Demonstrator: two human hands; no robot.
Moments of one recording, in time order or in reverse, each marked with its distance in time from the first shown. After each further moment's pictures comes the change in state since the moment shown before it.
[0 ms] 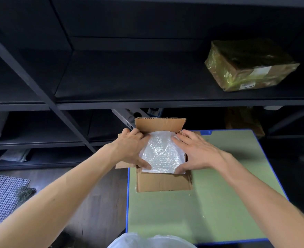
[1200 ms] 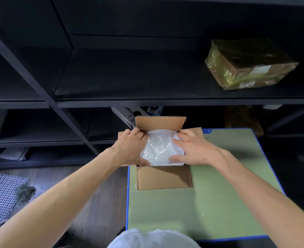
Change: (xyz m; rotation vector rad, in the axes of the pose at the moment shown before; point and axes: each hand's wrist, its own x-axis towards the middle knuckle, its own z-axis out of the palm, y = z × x) left_hand -0.012 0.011 0.004 0.060 0.162 -0.029; right_hand -0.006 -0.023 -0.025 0.085 -0.069 0.067
